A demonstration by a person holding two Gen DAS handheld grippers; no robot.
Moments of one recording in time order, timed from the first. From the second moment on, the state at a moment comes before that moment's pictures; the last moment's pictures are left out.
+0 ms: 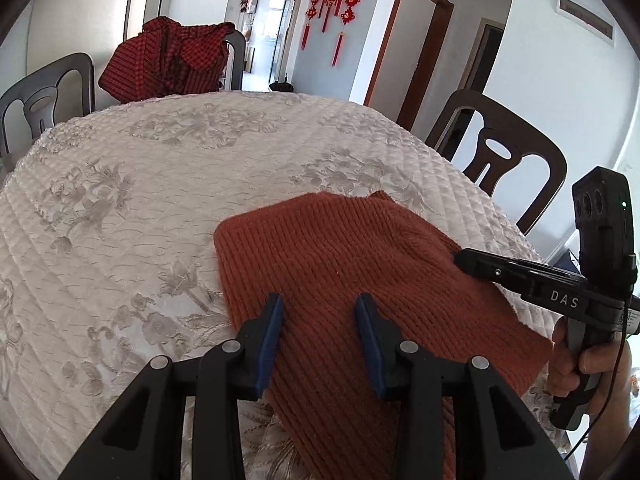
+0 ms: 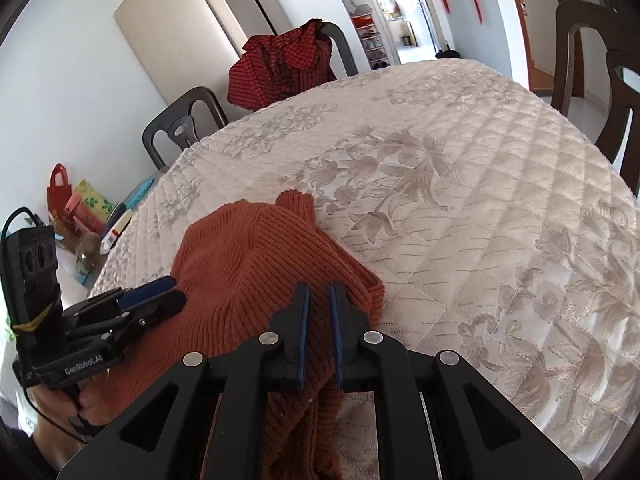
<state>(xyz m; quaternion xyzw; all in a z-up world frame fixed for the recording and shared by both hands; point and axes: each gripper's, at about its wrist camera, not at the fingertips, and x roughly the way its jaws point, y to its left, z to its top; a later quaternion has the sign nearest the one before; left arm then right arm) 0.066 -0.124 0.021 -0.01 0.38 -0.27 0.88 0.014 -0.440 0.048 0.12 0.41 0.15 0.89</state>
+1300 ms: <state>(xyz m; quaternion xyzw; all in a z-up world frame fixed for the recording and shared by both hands) 0.007 -0.096 0.045 -0.01 0.37 -0.23 0.90 -0.065 -0.427 0.080 0.08 0.37 0.22 0.90</state>
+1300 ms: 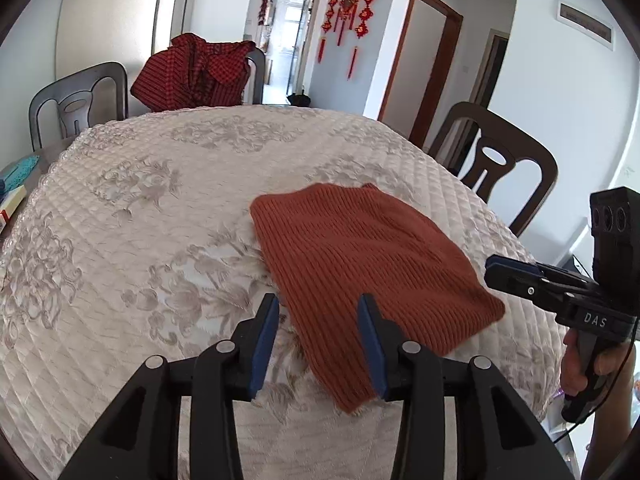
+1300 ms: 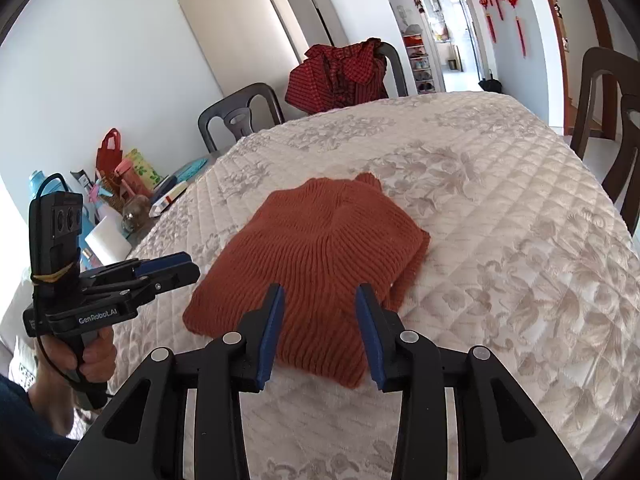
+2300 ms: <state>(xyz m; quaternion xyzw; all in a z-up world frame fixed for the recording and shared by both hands) 0.053 -0.088 0.029 -0.09 0.38 -0.24 0.89 -0.013 -0.462 0.059 0.18 0.40 0.19 0.88</state>
